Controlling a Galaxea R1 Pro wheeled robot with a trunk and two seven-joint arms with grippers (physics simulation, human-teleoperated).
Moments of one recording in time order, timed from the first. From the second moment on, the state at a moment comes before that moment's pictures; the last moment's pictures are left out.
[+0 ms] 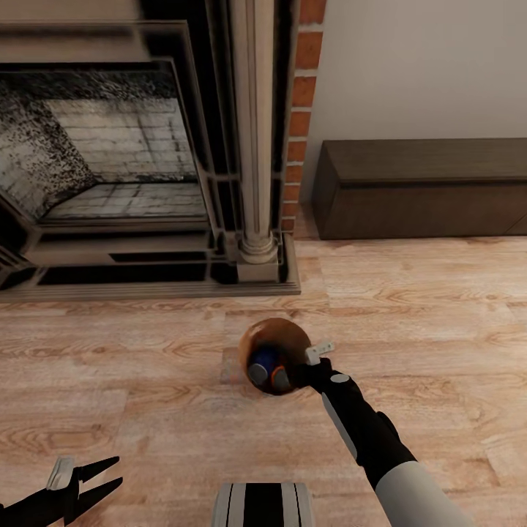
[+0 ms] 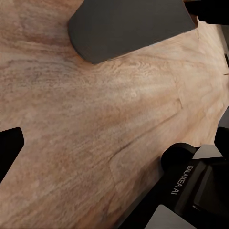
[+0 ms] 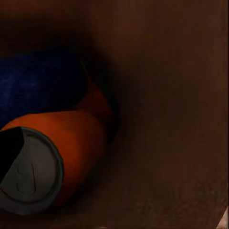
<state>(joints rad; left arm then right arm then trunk) -0.36 0.40 0.54 -0.45 -0.03 -0.08 -1.57 -0.59 0.06 0.26 -0.98 0.00 0.47 0.03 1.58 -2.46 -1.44</state>
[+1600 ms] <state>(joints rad) -0.36 0.40 0.54 -0.45 -0.03 -0.08 -1.57 -0.59 0.06 0.26 -0.98 0.00 0.46 0.04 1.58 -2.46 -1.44</state>
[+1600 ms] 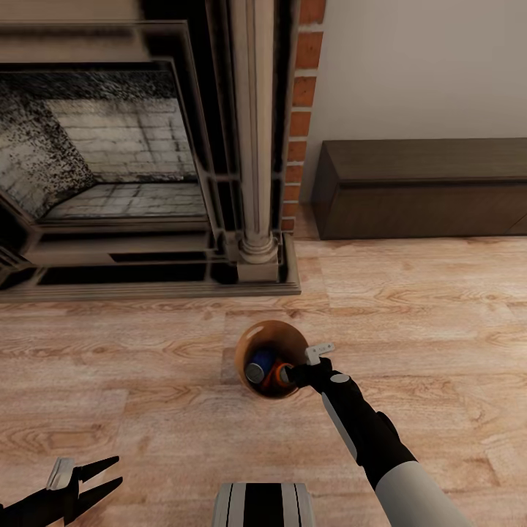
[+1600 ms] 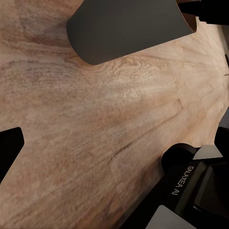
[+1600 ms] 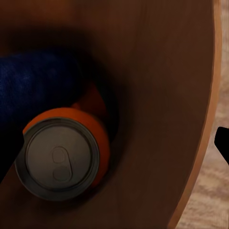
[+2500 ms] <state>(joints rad) -0.36 0.40 0.55 -0.45 -0.03 -0.08 -1.57 -0.59 0.06 0.26 -0.98 0.00 0.45 0.04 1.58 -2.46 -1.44</state>
